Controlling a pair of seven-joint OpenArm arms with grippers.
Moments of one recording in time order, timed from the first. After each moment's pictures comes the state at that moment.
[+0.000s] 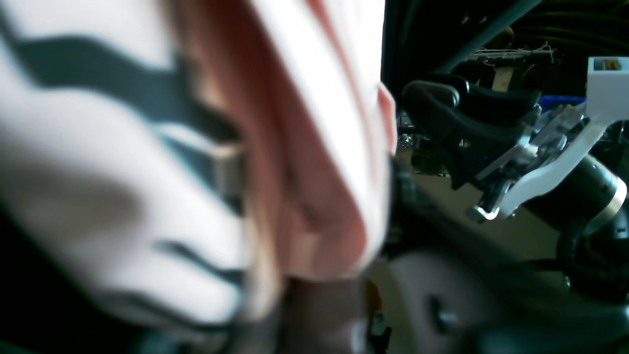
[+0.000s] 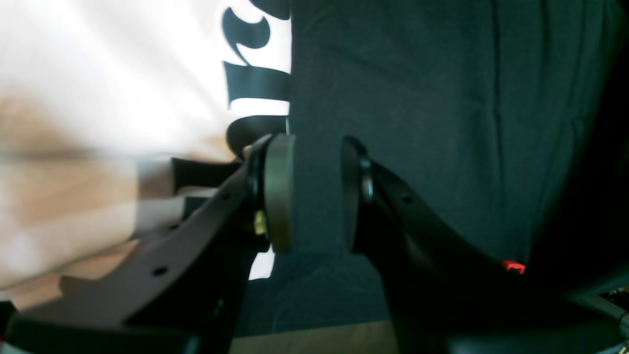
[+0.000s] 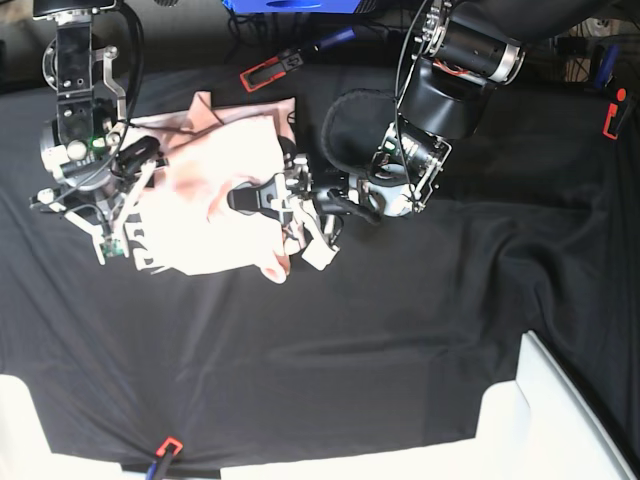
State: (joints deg) left arm -14.2 -0.7 15.7 35.6 -66.4 -34.7 49.8; right arm -12.8 6.9 2.0 99.4 -13.7 8.9 -54.7
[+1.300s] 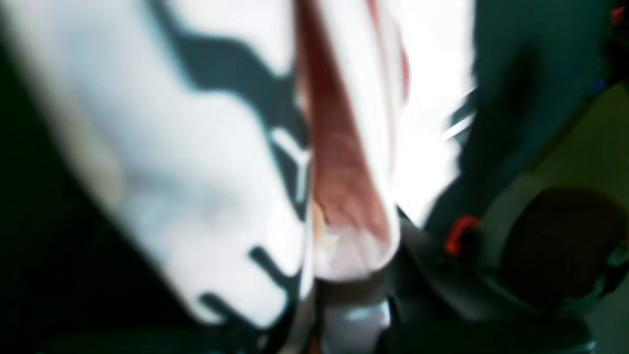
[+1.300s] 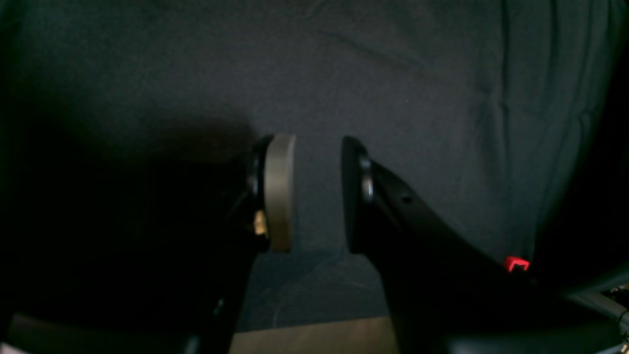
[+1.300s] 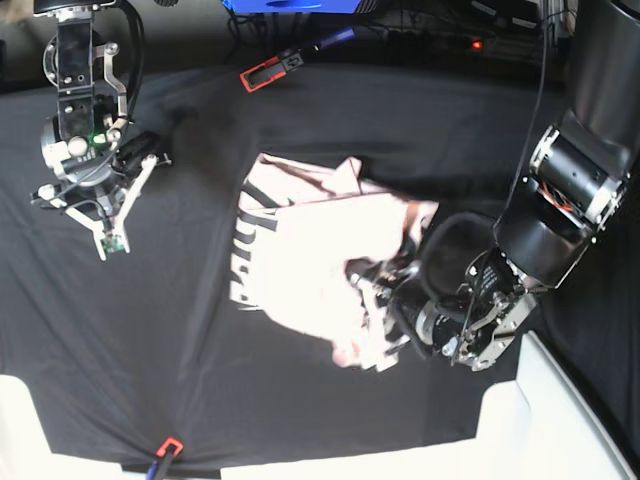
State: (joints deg) left arm -41.1 -18.5 51.6 39.7 -64.7 -24.2 58.5; right arm -13.4 6.9 2.0 99.4 -13.7 8.9 -54.7
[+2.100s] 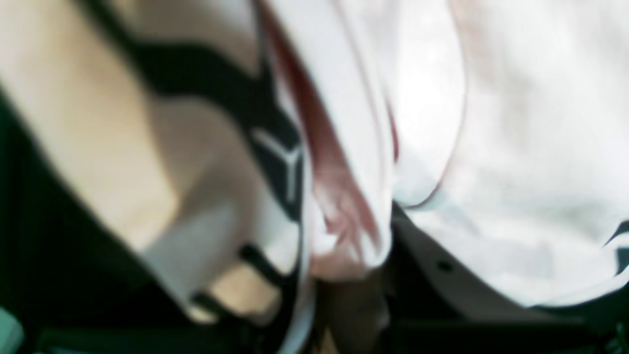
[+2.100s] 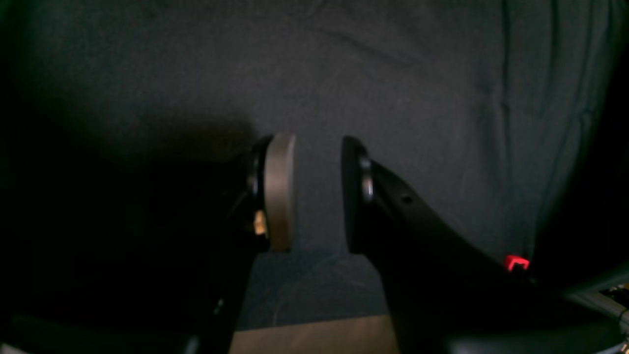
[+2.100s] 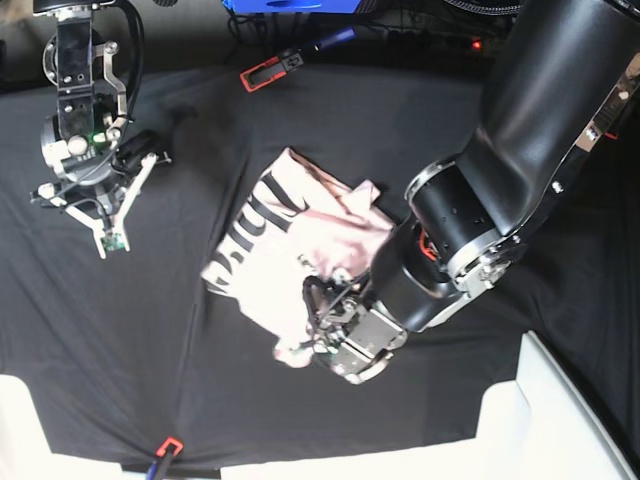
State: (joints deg) left arm -49.9 6.7 67.9 7.9 -32.5 -24.2 38.4; right arm -13.6 7.0 1.9 99.4 -13.7 8.9 -54.8
